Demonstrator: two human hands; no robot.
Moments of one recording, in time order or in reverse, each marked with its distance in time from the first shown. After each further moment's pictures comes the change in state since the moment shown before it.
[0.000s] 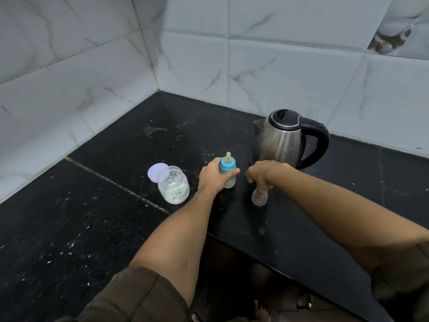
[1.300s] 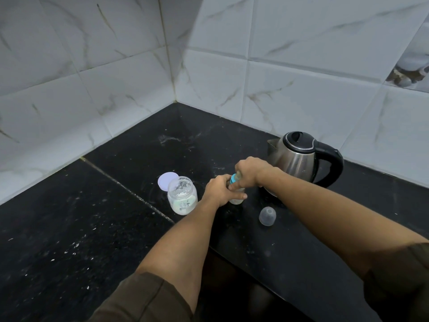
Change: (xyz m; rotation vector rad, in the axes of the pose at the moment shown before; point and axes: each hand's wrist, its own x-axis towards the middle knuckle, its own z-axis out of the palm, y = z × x) left_hand 0.010 -0.008 -0.018 0.064 -0.152 -0.033; right_hand 0.027 -0.030 -0.052 0.176 0.336 -0.016
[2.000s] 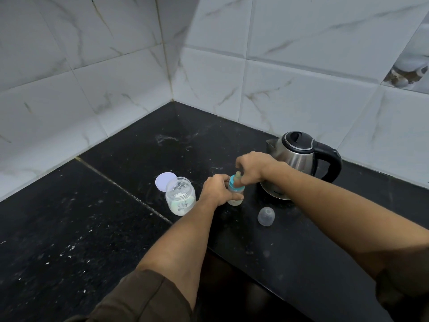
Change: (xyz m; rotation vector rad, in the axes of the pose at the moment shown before) left_hand 0.004 0.001 -0.002 0.072 0.023 -0.019; right_hand 0.001 0.012 -0.012 -0.084 0.031 -0.033
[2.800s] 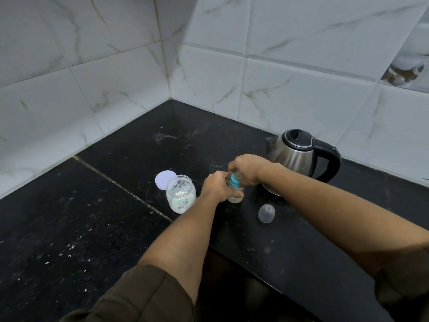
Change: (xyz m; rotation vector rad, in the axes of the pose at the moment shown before) left_hand -0.002 0.005 -0.003 0.041 -0.009 -0.006; right_hand -0.005 -0.018 0.001 -0.023 -0.068 -0.096
